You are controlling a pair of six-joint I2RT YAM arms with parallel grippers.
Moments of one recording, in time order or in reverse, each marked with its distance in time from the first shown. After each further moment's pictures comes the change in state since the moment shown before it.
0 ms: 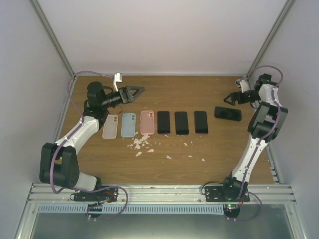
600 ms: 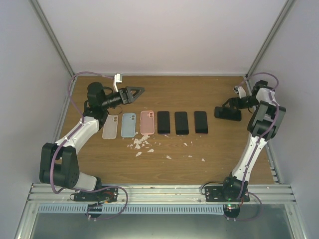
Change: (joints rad) left arm 0.001 0.000 -0.009 0.000 0.000 -0.001; right arm -0.006 0.100 -0.017 0.030 0.048 0.031
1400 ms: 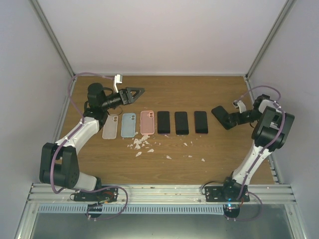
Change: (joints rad) left arm 0.000 0.000 -0.013 0.005 0.000 -0.007; right arm -0.056 -0.300 -0.504 0.053 0.009 -0.153
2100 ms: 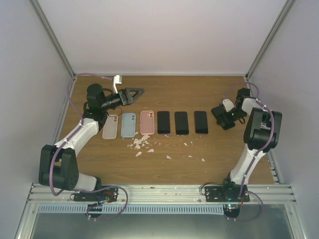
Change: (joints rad) left arm 0.000 -0.020 -0.014 0.003 -0.007 0.002; right arm 0.227 -0.106 -0.124 0.216 0.436 0.145
